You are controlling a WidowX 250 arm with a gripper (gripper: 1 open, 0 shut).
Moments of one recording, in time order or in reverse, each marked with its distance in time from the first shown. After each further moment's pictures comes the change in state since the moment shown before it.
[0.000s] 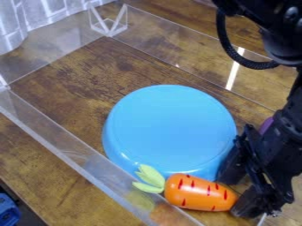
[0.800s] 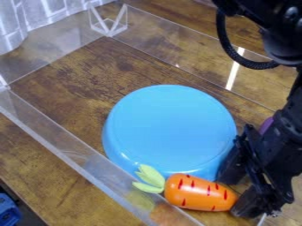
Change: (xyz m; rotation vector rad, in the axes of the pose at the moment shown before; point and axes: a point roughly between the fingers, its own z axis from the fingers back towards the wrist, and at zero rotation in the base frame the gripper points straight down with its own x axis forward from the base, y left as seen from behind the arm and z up) arm -0.001 0.000 0.000 0.000 -0.002 -0.002
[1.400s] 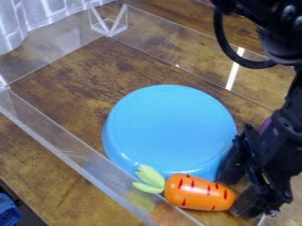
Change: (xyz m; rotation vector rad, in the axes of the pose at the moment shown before) arm -0.003 0.005 -0.001 -0.004 -0.006 0.010
